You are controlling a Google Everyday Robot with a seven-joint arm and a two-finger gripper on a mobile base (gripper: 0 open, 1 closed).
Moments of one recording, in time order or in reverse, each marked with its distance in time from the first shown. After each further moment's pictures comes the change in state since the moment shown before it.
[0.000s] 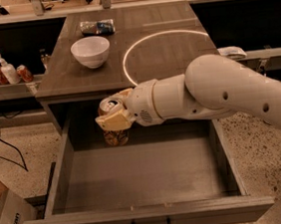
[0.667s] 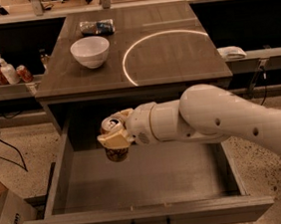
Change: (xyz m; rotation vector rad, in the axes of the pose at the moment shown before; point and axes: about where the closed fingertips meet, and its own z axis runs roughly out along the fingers) arm 0.048 0.012 0.023 0.022 0.017 0.031
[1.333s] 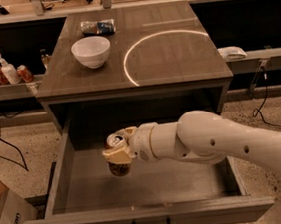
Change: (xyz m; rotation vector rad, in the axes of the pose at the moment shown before) arm 0.056 0.004 0.027 0.012 0.006 0.086
